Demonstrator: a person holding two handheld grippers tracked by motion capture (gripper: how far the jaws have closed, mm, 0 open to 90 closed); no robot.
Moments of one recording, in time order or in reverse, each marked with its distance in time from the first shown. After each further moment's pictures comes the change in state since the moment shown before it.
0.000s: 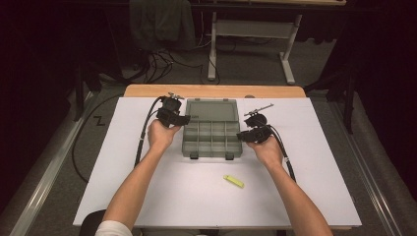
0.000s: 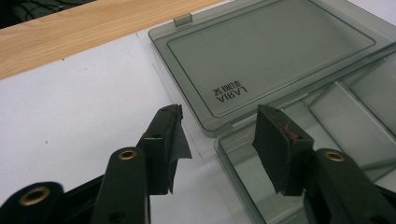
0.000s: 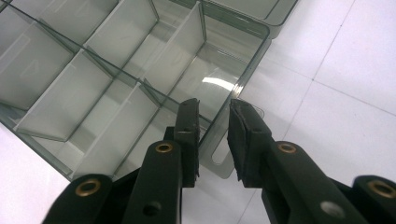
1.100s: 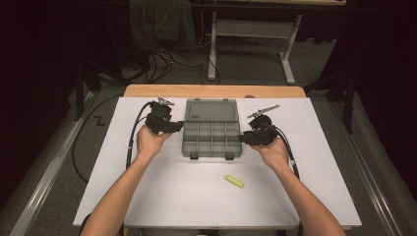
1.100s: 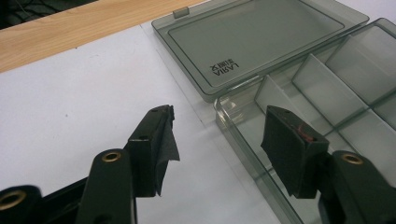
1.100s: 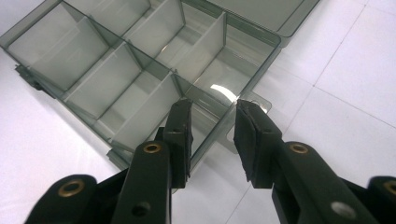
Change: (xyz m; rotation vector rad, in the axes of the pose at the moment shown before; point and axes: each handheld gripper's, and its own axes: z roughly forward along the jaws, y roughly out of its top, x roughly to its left) left arm 0.013 -0.003 -0.043 -0.015 -0.055 0.001; right arm 0.006 -0.008 -0.027 -0.045 0.037 -0.082
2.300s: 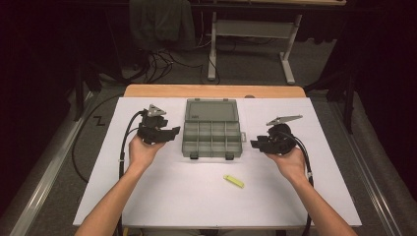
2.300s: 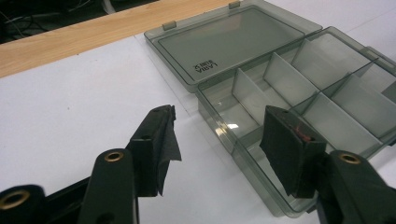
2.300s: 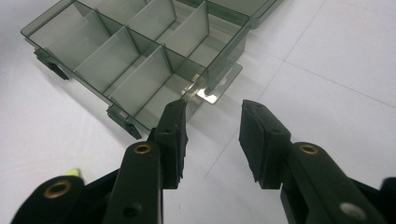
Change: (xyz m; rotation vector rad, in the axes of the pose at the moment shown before) left arm 0.000 -0.010 -0.044 -0.079 -0.076 -0.012; right arm -0.016 -0.041 -0.034 -0.097 0.011 0.024
